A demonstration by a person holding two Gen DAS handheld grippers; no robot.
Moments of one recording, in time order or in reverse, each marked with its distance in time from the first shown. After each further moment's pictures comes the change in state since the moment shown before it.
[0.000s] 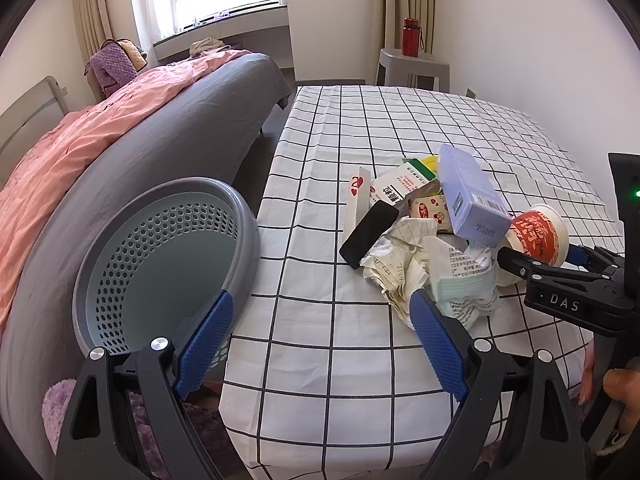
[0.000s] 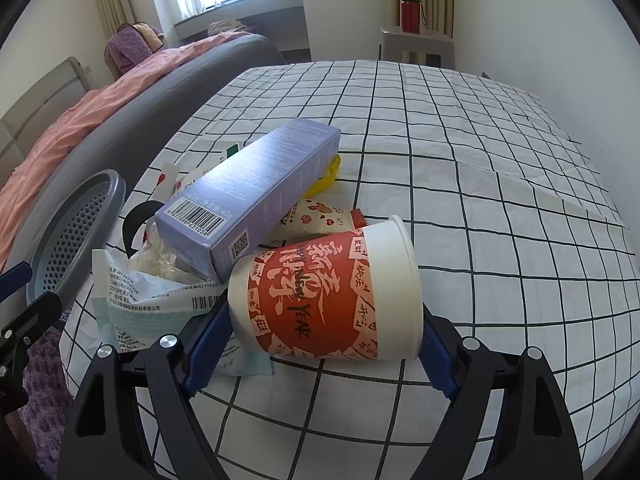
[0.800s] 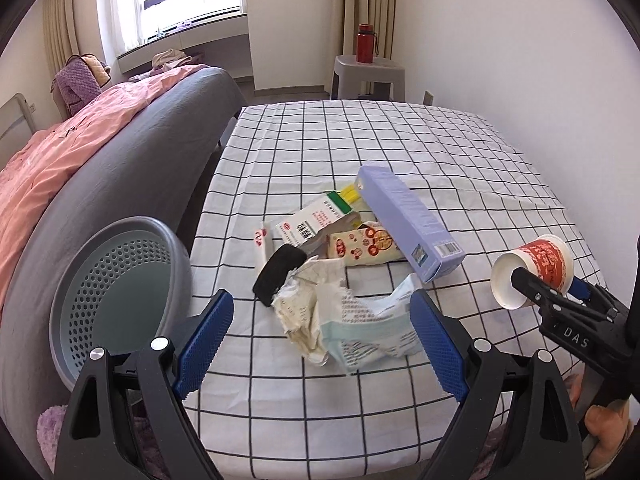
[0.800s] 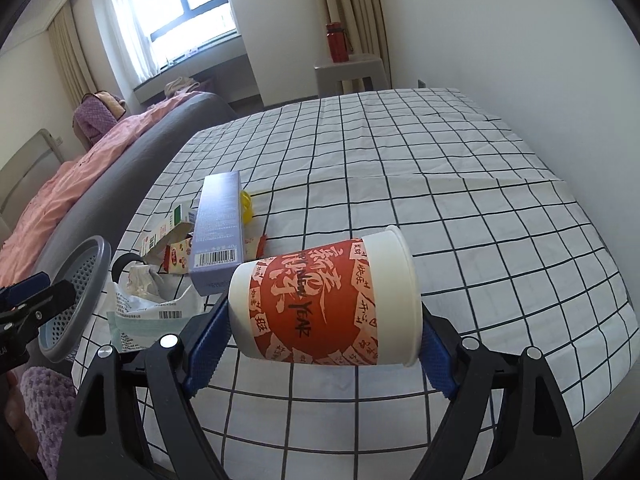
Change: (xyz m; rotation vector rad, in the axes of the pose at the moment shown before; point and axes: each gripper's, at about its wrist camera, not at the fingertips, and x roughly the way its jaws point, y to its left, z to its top) left arm -0.018 -0.060 0.040 0.059 -0.010 -0.125; right arm -0.068 -0.072 -0.027 0.199 -0.146 -0.060
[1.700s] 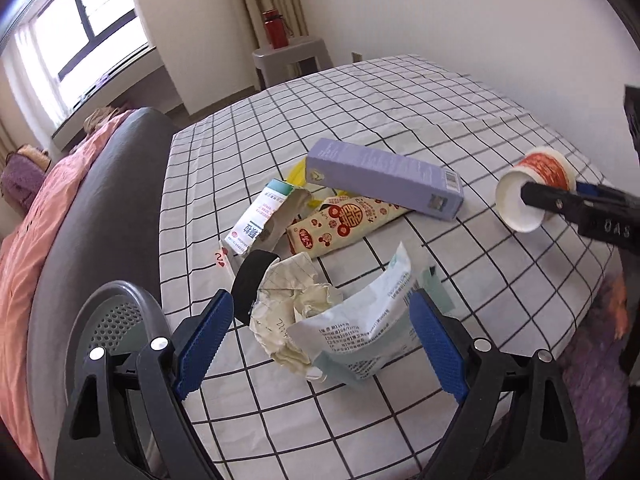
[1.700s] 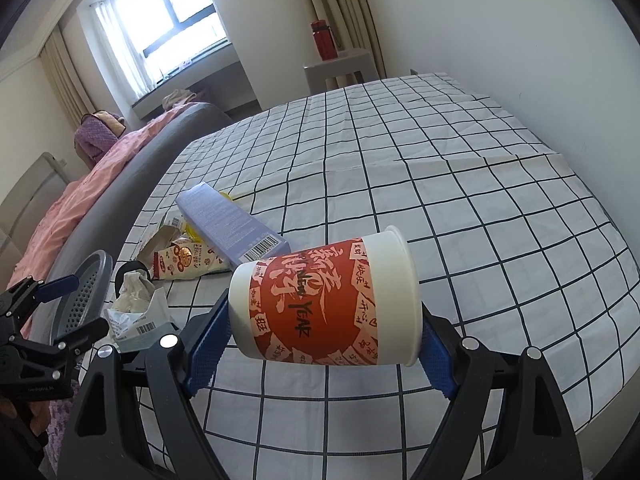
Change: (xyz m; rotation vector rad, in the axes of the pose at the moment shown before) left arm 0.034 -0.020 -0.015 0.403 0.033 -0.054; right arm 0.006 -0.032 -0.007 0.077 0.008 0.057
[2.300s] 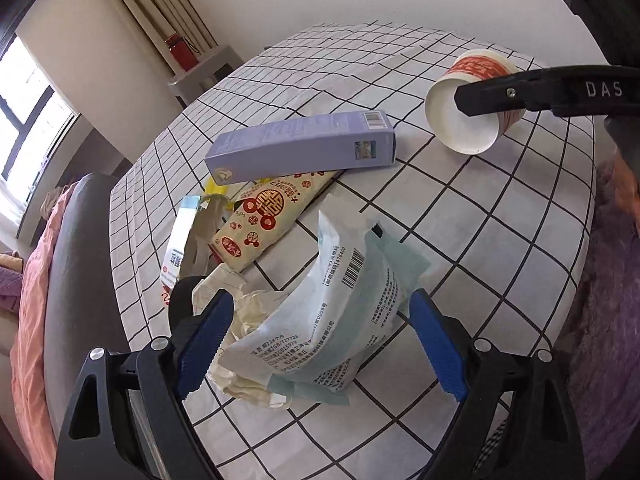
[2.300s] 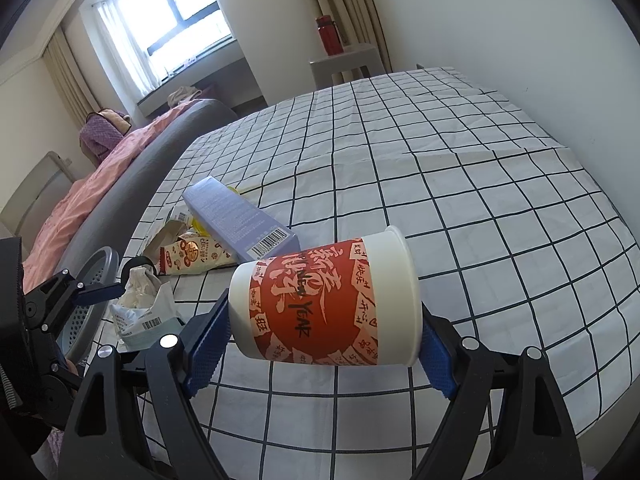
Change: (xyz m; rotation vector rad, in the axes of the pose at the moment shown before) left arm 0.038 -0.044 -0.009 0.321 0.028 -0.058; right arm 0.004 0.001 -0.002 0.004 0.016 0.028
